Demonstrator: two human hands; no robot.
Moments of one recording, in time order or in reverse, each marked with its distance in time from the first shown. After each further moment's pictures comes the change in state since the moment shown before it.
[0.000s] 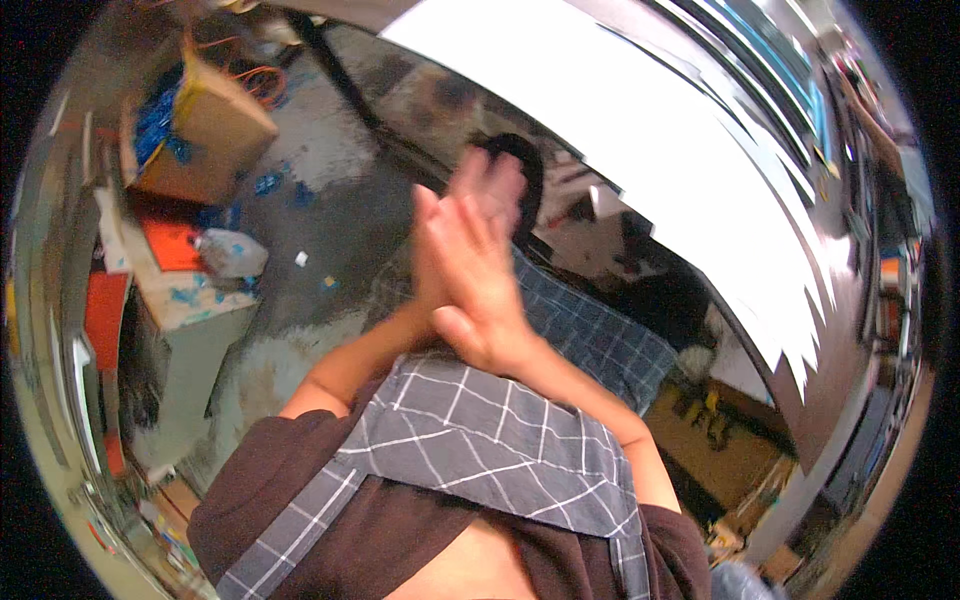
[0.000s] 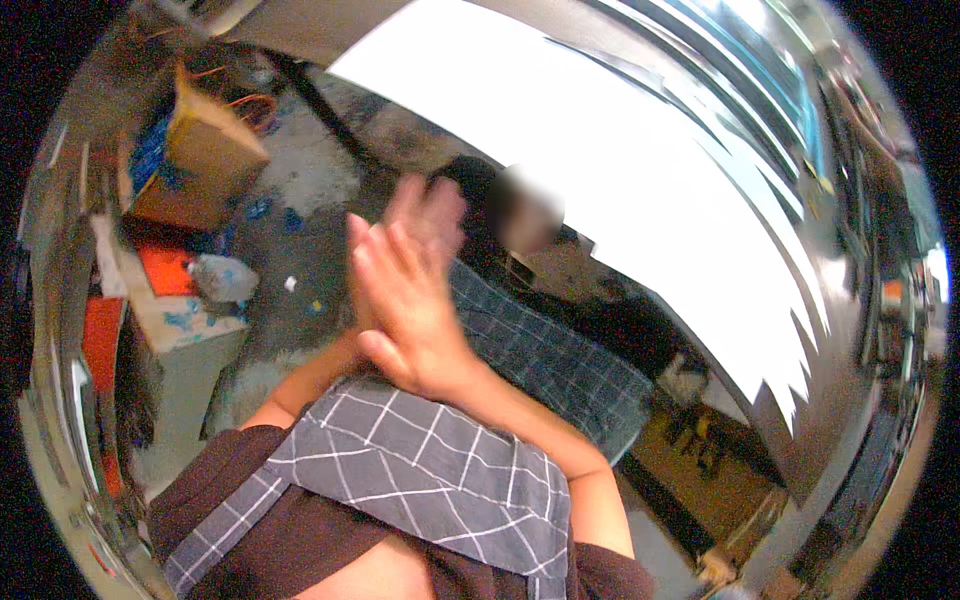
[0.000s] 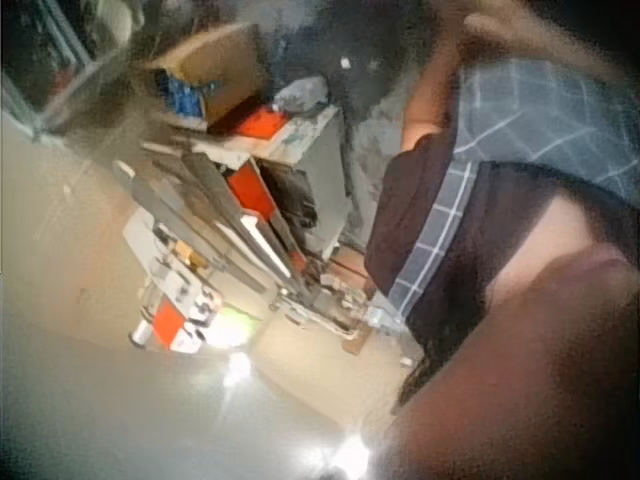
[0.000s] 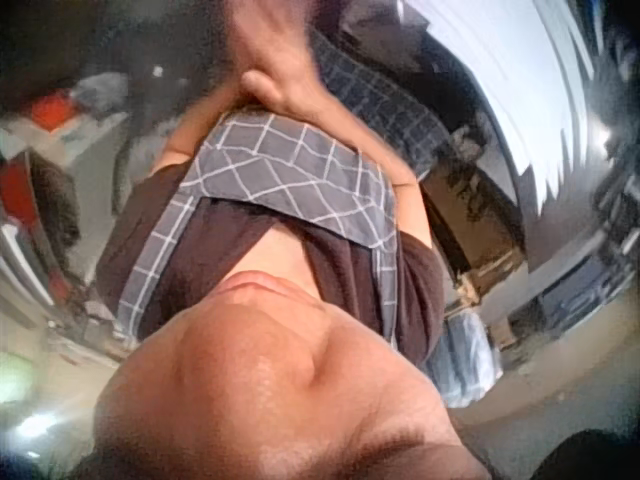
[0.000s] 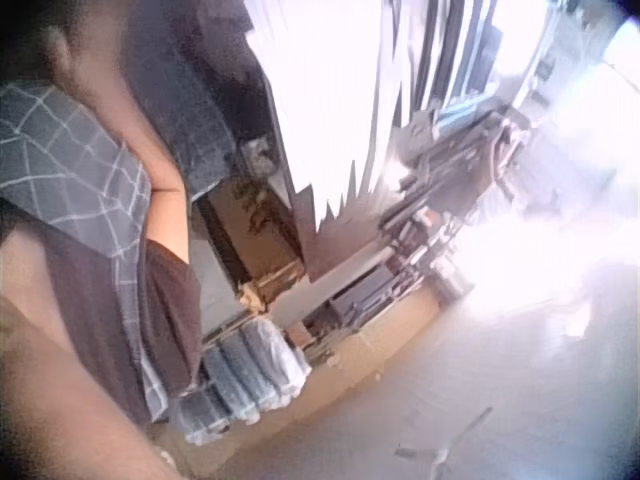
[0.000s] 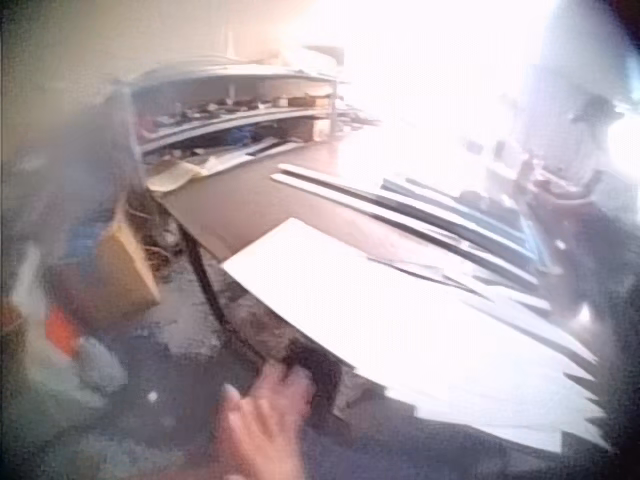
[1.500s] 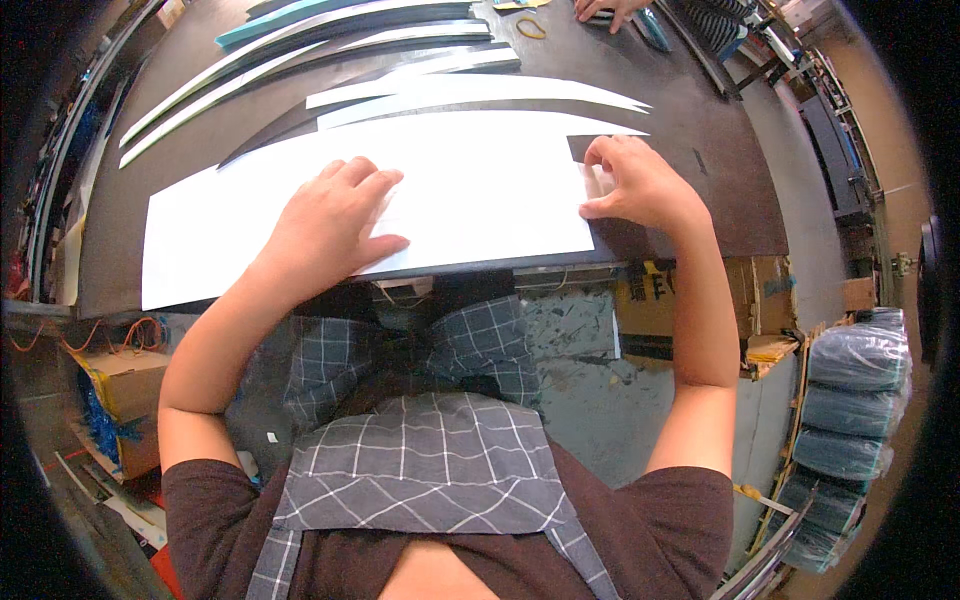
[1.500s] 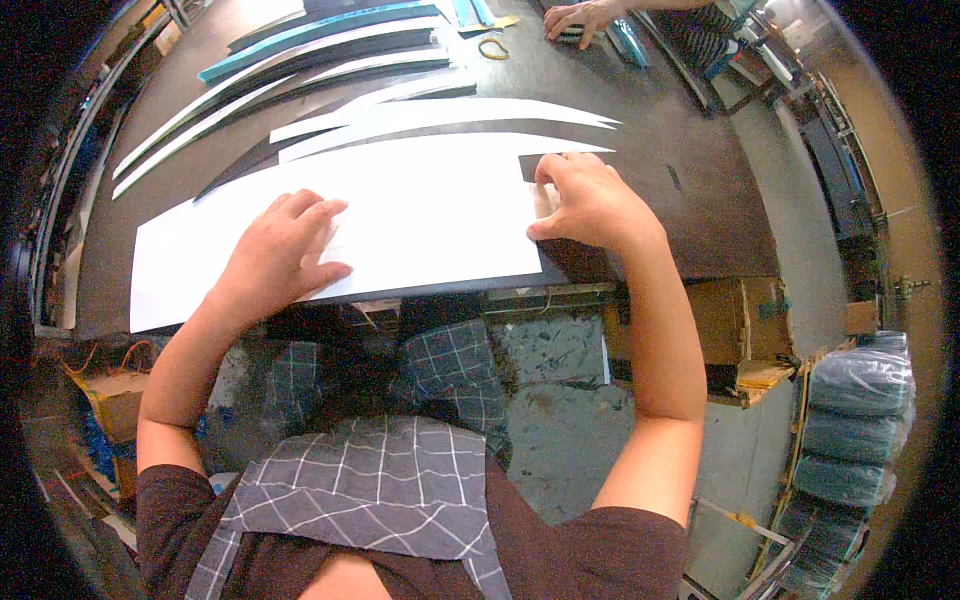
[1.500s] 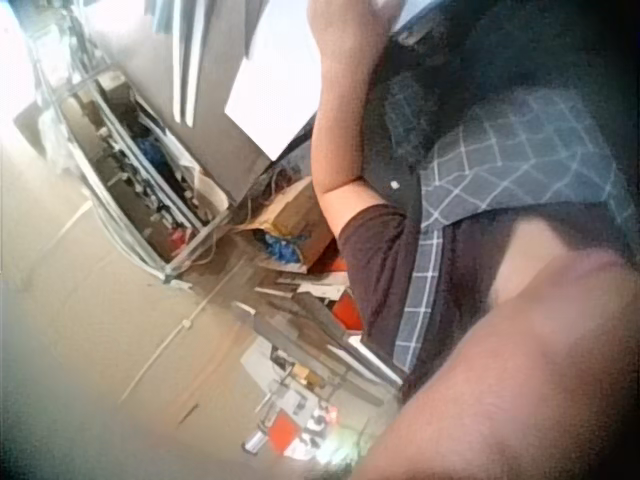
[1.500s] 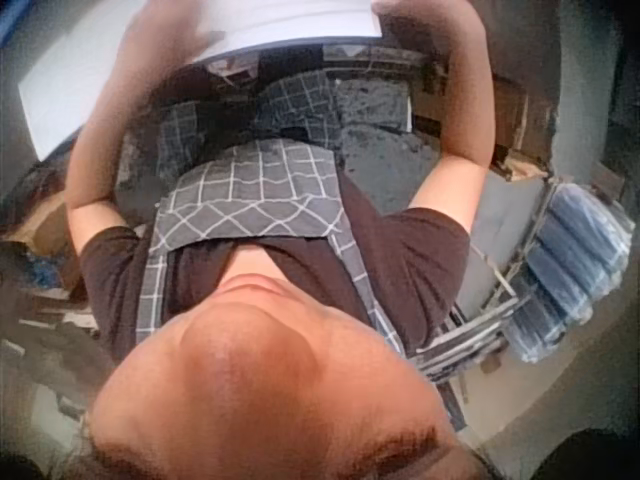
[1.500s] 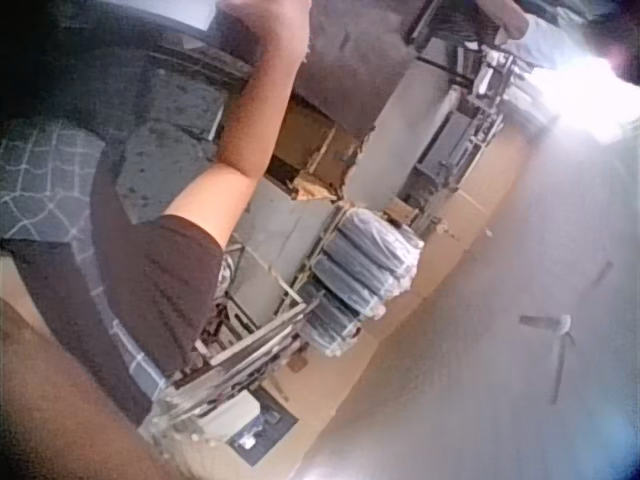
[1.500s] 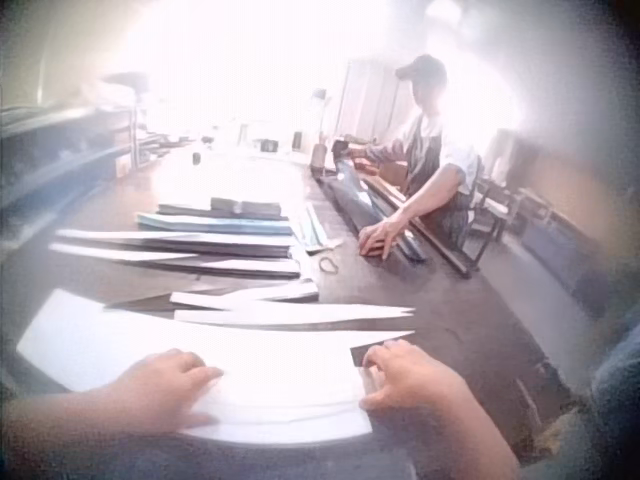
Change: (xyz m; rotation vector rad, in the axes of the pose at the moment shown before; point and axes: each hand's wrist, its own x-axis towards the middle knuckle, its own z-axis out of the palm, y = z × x) left_hand 0.130 -0.008 0.112 1.649 -1.623 0.232; right_hand -0.090 -0.035 -0.327 -0.764 -0.052 1.077
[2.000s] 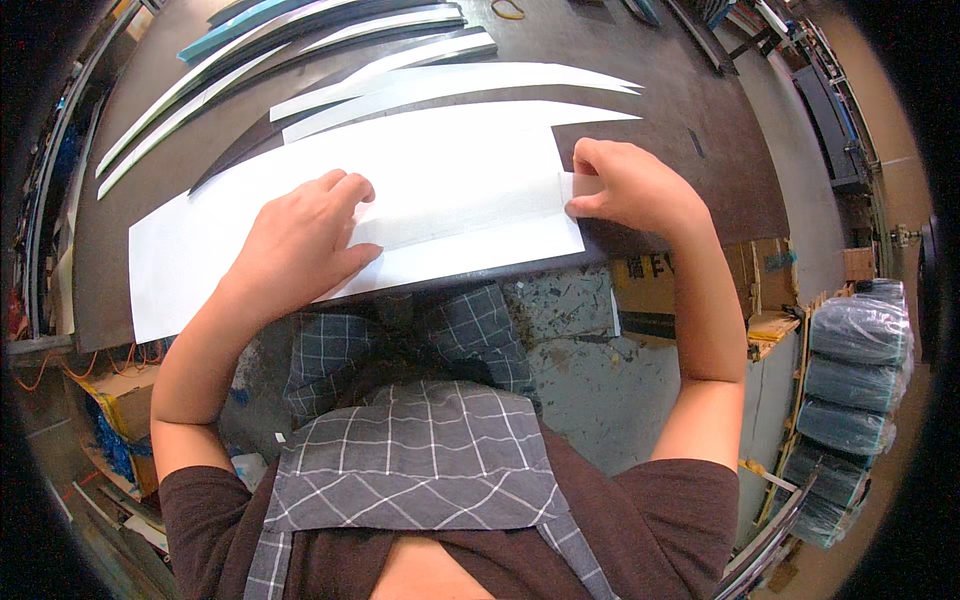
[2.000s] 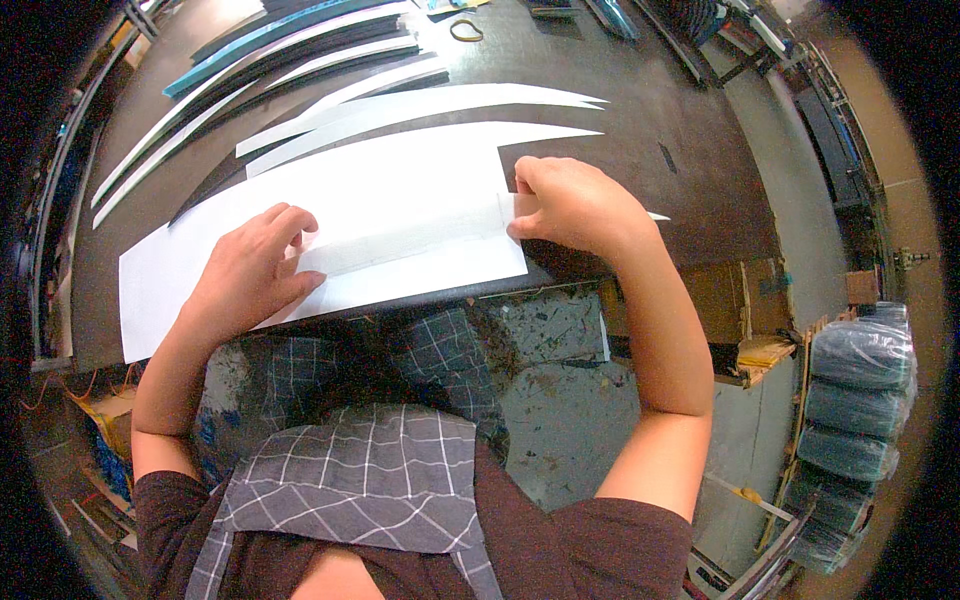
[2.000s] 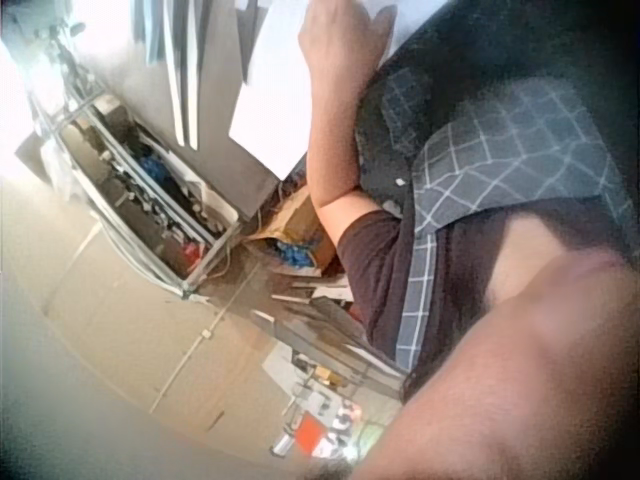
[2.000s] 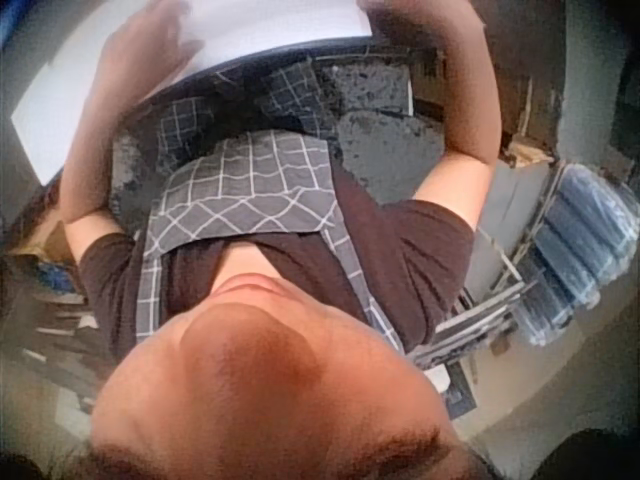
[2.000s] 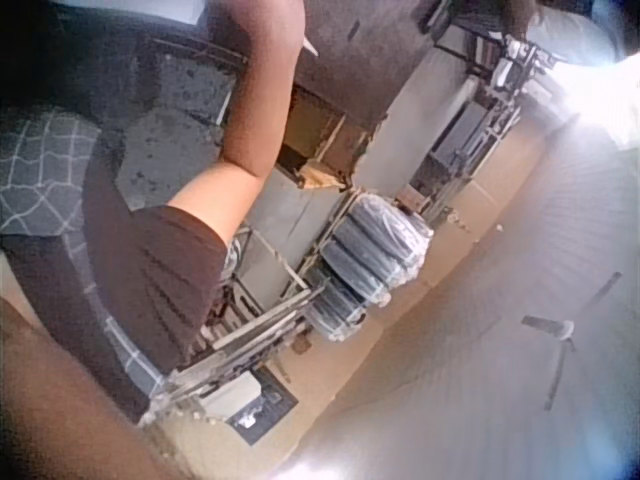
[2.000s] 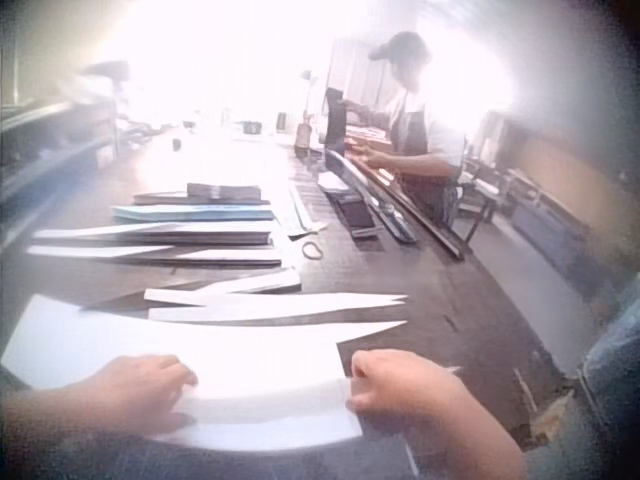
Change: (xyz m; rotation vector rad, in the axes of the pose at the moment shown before) left_hand -0.008 0.019 -0.032 -0.065 -0.162 -0.106; right_hand -0.021 -0.022 -0.007 0.008 -0.083 -0.001
